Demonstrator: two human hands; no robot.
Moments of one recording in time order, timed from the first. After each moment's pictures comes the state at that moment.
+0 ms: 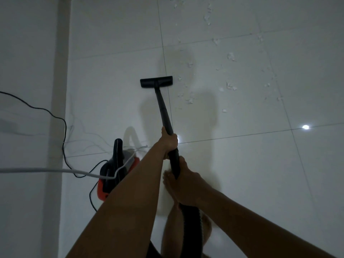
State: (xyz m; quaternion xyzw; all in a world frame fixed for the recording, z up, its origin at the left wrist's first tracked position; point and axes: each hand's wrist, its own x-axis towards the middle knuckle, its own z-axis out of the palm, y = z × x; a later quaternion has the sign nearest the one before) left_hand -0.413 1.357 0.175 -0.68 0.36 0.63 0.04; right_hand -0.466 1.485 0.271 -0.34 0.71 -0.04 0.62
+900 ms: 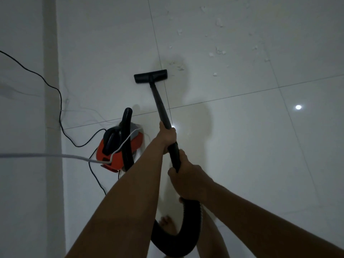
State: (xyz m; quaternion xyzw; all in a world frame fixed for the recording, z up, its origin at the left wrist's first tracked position) left_hand -0.350 1.565 0.152 -0.68 0.35 0.64 0.00; right_hand -0.400 1.694 0.283 -0.33 0.73 -0.04 0.59
